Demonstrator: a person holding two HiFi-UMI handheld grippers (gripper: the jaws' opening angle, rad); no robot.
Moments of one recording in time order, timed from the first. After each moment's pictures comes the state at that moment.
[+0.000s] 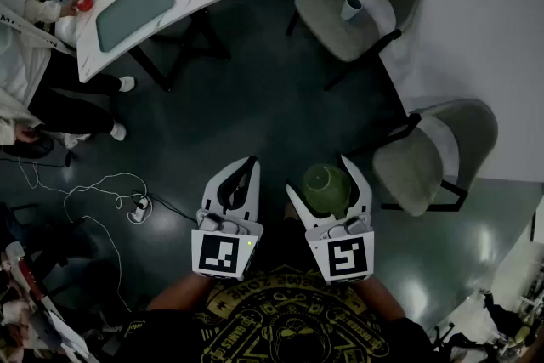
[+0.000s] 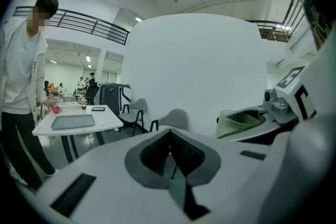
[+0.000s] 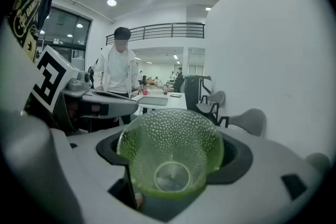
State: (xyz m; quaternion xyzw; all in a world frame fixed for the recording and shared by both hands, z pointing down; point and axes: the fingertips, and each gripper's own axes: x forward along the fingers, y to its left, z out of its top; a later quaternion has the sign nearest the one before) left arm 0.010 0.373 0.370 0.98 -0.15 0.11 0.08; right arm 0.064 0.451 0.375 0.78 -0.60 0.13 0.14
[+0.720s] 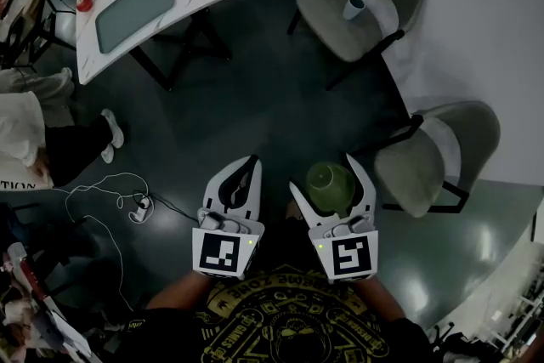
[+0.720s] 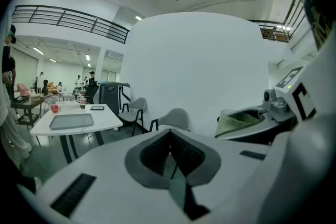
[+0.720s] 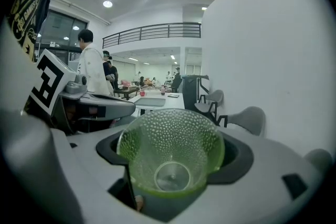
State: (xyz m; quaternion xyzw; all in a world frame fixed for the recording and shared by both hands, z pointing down) left arm 0.020 0.364 0.371 0.98 -0.14 0.11 0.08; right arm 0.078 0.445 0.376 0.79 -0.59 0.14 0.12
